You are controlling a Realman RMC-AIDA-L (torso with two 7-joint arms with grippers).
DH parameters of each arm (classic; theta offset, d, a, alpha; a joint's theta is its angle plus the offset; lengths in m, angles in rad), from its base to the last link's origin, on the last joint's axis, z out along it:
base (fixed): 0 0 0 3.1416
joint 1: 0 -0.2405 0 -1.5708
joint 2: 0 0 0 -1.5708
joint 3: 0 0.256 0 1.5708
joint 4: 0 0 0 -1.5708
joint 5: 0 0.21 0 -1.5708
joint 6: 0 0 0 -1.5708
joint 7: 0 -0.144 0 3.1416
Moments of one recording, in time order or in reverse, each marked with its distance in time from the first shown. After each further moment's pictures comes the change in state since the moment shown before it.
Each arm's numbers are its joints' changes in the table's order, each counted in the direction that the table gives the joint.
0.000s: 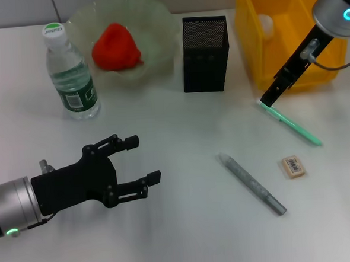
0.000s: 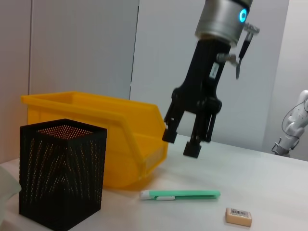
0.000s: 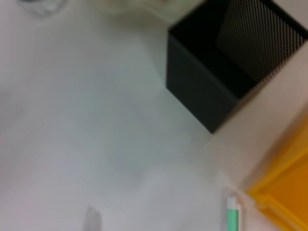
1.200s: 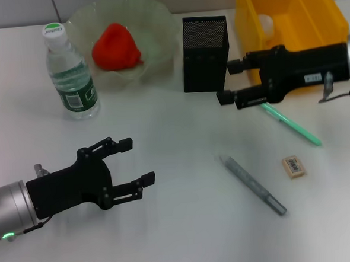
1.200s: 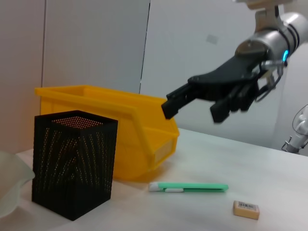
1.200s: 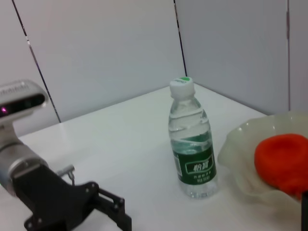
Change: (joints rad) left arm -0.016 -0.002 -0.012 0.000 -0.001 -0.012 0.003; right arm 0.355 0.012 0.268 -0.179 0.822 0.112 0.901
